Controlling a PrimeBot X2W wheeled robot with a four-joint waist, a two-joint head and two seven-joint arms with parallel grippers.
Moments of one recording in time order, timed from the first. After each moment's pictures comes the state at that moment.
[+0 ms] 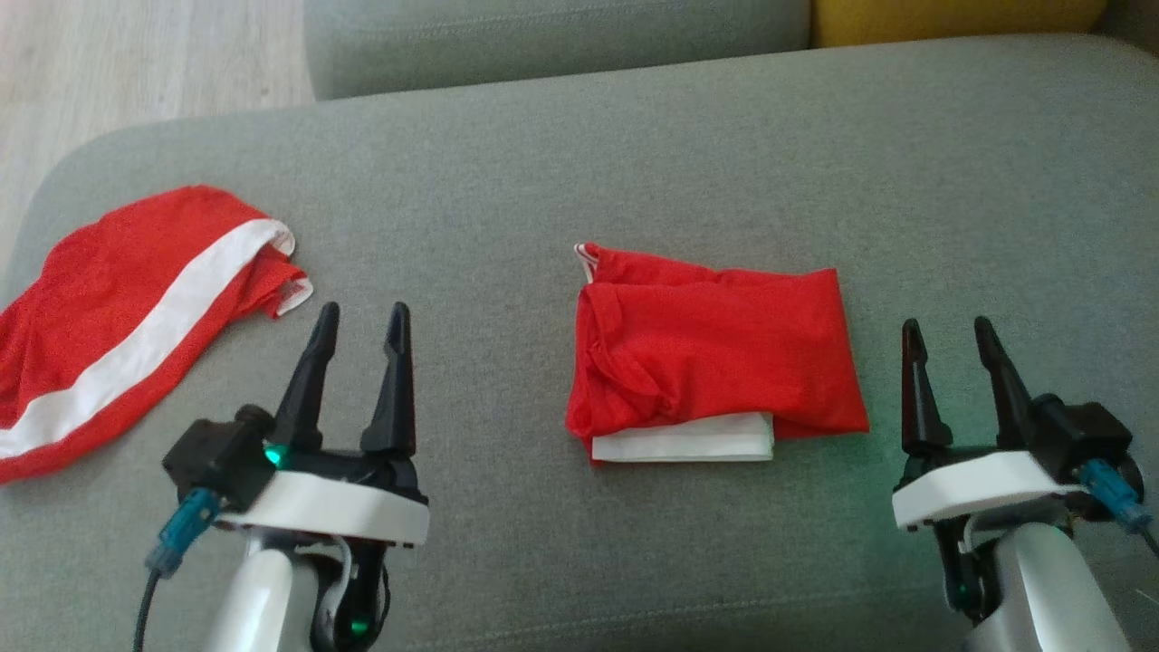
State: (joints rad) left arm -0.08 0.04 -0.20 0.06 -0.33 -0.05 -0.26; right arm -0.16 -0.05 -0.04 0.37 0.11 0.13 -0.25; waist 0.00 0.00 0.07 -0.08
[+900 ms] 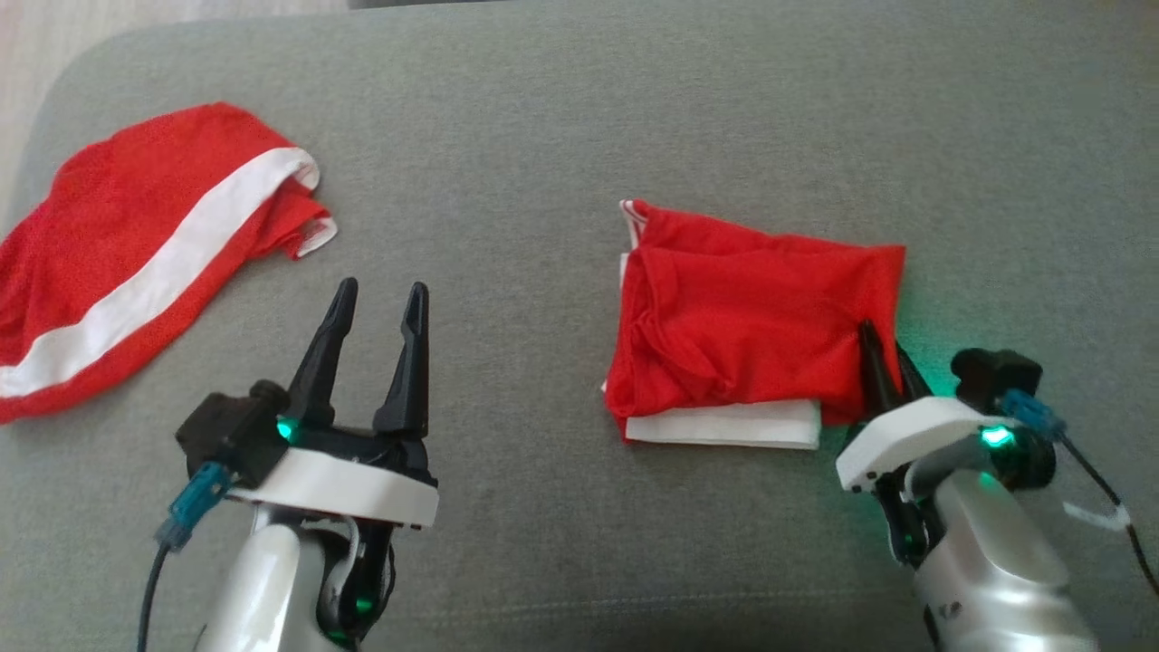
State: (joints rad) left arm -0.13 0.04 -0.22 0.09 -0.31 -0.08 -0.26; right arm -0.43 -0.05 0.07 0.87 0.28 0.13 -0.25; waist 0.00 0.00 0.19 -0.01
